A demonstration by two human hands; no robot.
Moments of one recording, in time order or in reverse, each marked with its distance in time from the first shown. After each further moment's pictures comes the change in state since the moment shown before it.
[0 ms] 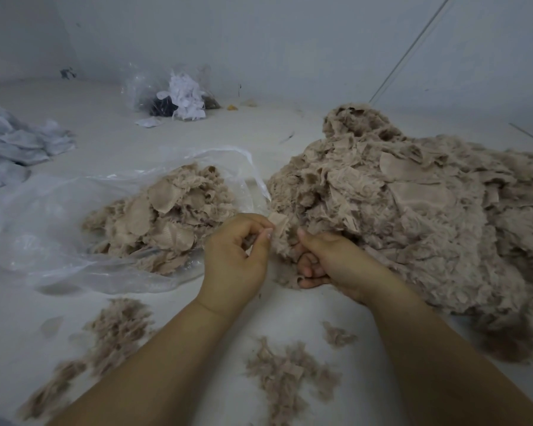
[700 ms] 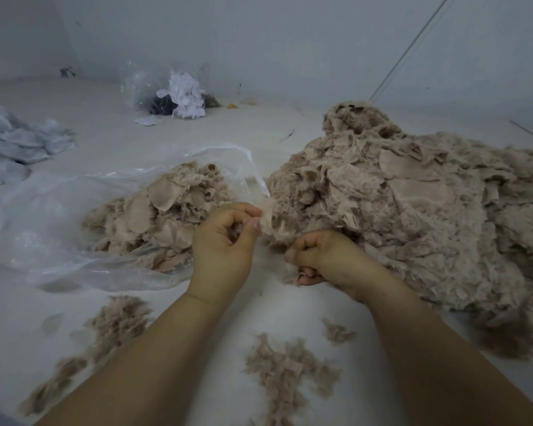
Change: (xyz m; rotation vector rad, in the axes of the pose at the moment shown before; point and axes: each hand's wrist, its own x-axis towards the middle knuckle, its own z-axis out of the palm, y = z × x) left_hand 0.008 -0.013 -0.005 -0.166 0.062 -0.145; right_hand -0.001 0.002 0.000 -0.182 -0.009 -0.068
